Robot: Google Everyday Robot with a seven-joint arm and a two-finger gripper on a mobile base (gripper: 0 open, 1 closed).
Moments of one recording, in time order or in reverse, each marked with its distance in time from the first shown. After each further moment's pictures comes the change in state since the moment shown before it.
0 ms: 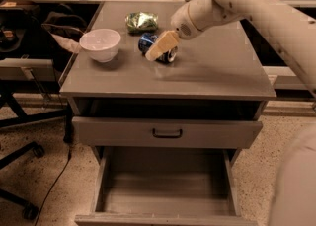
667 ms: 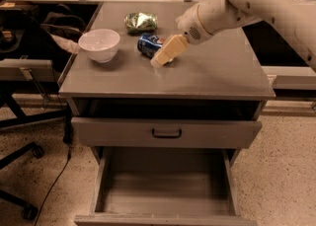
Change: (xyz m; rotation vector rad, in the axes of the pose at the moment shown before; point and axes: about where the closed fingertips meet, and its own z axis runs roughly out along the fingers) arm 0.001 0.039 -0.034 -0.032 -0.003 -0.023
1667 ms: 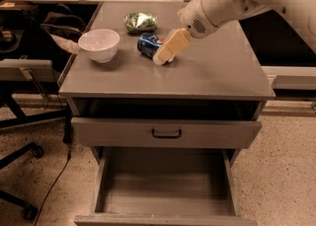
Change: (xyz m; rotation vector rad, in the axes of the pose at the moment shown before) arm -0.012 0.008 -0.029 0.012 0.023 -0.038
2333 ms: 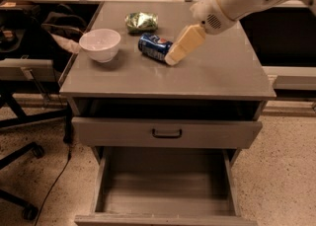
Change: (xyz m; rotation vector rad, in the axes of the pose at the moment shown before) arm 0.010 0.007 -0.044 0.039 0.076 -0.016
